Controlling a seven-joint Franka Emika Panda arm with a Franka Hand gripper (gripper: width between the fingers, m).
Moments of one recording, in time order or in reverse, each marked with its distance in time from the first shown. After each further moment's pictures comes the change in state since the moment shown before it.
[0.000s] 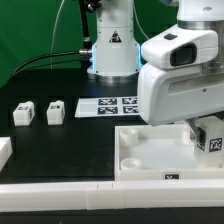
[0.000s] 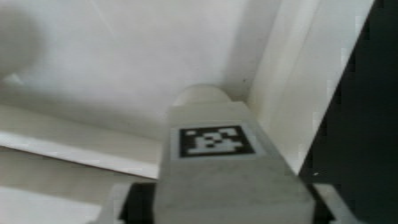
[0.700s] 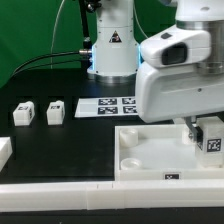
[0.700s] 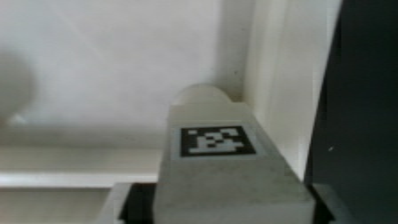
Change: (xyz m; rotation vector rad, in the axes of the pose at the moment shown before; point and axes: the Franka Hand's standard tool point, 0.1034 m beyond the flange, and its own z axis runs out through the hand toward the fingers) arm 0.000 0.002 0.000 0.016 0.014 0.379
